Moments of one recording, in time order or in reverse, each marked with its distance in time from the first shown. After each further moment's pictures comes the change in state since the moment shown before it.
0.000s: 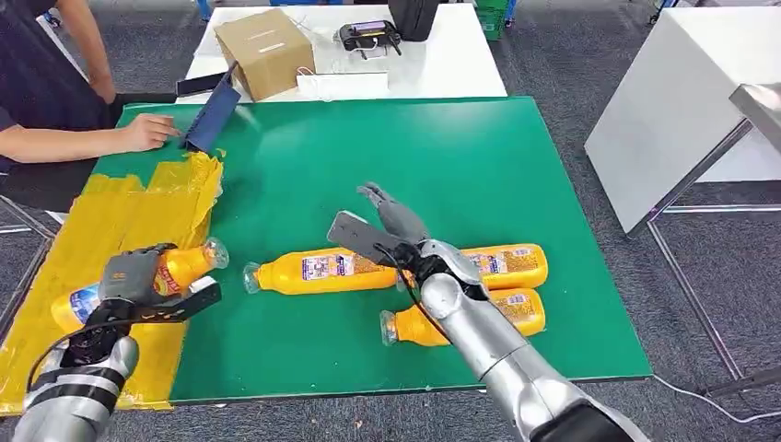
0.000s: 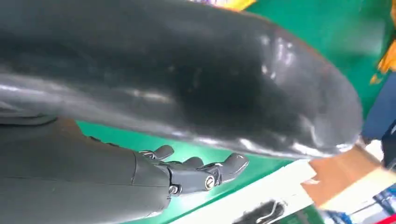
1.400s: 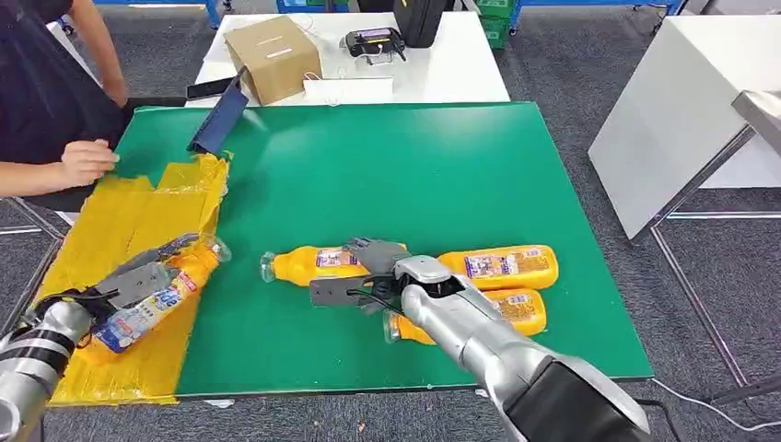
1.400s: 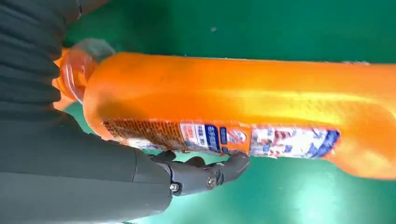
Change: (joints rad) left arm -0.145 0.146 -0.153 0.158 0.781 -0.763 -0.677; right arm -0.202 0.059 0.277 0.503 0.177 0.089 -0.062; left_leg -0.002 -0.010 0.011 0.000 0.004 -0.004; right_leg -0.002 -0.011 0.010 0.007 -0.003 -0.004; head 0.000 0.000
